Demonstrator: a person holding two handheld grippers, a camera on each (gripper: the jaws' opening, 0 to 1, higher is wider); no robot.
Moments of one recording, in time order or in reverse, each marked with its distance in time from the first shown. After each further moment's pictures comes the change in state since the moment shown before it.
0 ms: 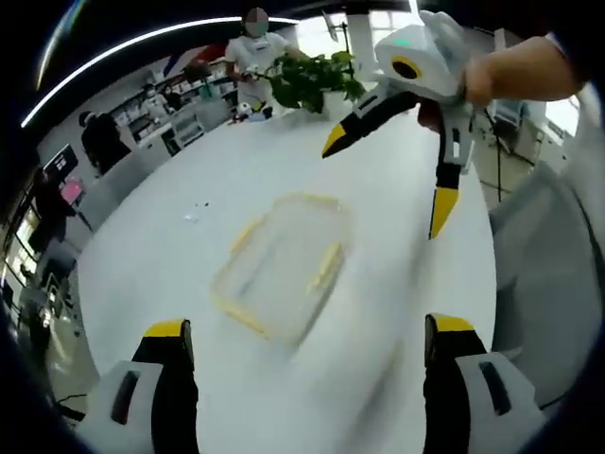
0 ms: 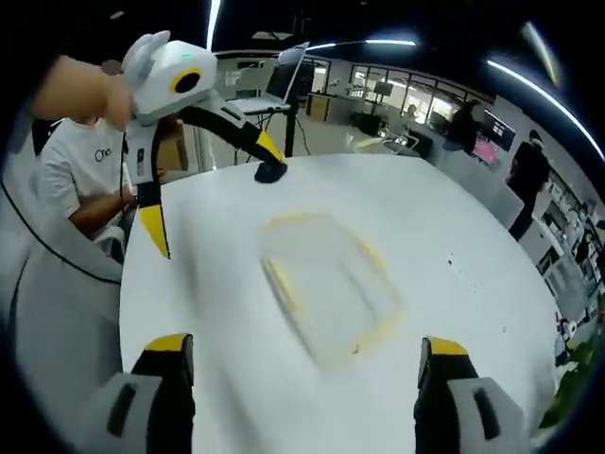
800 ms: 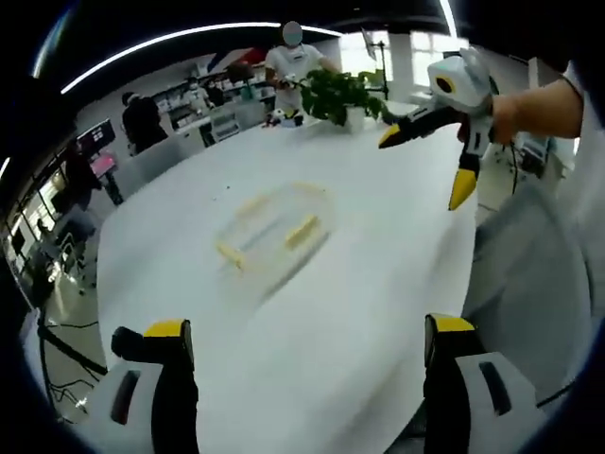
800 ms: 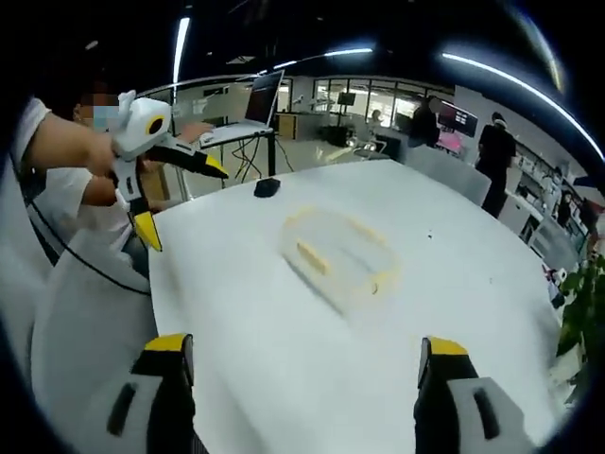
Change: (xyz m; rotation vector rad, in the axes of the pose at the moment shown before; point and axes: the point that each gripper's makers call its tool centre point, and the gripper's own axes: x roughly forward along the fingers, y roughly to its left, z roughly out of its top) left arm -0.063 -0.052 -0.043 -0.172 -0.077 0.118; right arm -0.066 0.052 -0.035 0.150 -0.101 -0.082
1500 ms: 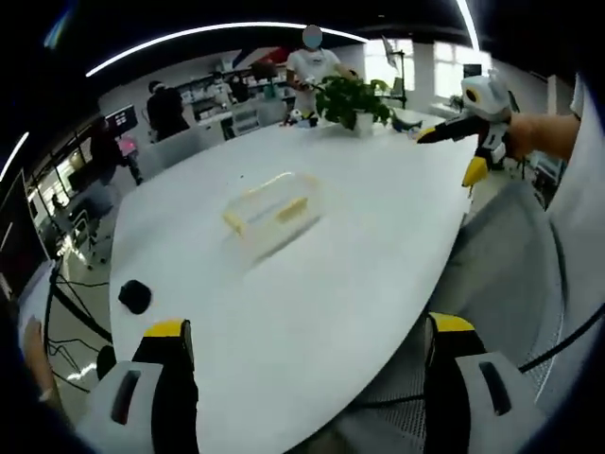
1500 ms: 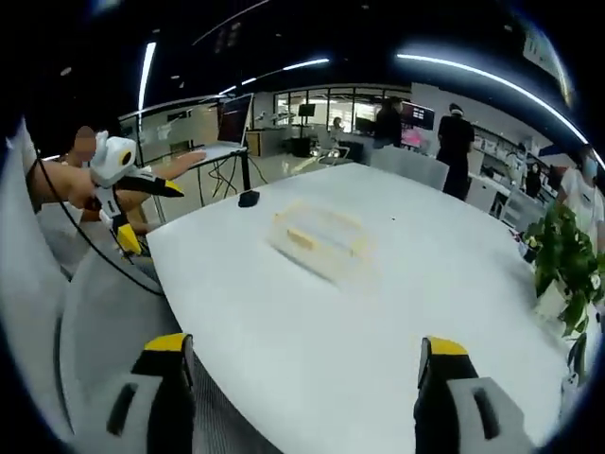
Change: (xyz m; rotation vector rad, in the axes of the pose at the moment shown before) left arm -0.057 -0.040 -0.032 -0.101 -0.013 0.071; right arm -0.076 0.018 -0.047 0.140 -0.046 -0.117
